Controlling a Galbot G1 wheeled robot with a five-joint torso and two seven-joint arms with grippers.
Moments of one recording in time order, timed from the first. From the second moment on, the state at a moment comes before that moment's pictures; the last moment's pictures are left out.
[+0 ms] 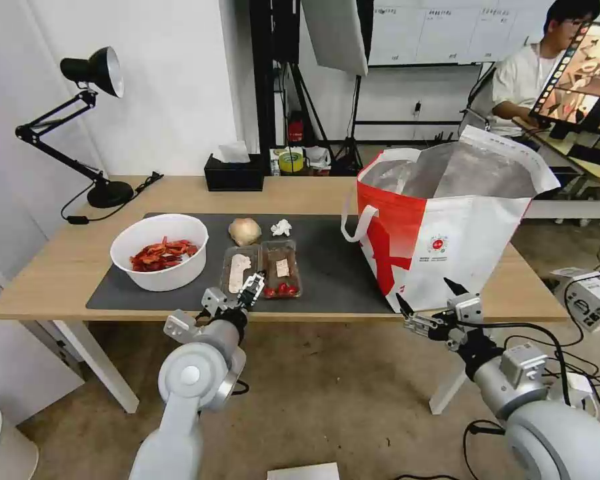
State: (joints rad) left arm 1.19 -1.50 -0.38 -2.08 -1.35 0.29 -0.72; right arm -1.59 1.03 0.62 2.31 0.34 -0.30 0.01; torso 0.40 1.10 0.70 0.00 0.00
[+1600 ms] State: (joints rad) left arm 1.18 -1.50 -0.41 -2.13 -1.35 0.20 -0.57; right arm -1.63 1.06 0.62 2.32 0.31 -0.29 0.00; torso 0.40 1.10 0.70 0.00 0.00
